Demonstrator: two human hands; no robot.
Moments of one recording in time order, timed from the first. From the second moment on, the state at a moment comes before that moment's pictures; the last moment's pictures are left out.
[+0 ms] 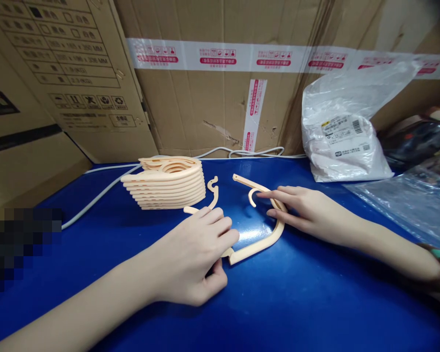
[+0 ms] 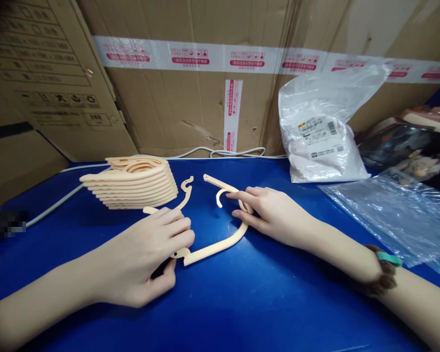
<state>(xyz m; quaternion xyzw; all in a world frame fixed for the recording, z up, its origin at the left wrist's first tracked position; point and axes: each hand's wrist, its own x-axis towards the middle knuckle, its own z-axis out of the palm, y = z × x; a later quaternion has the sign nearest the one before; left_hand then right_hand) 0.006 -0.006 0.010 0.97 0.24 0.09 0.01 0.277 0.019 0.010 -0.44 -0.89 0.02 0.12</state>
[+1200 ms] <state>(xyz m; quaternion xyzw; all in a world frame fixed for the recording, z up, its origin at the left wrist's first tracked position) 0.005 -0.004 0.006 0.95 0.25 0.18 0.07 0.275 0.019 0.008 -0.46 -0.88 0.00 0.12</state>
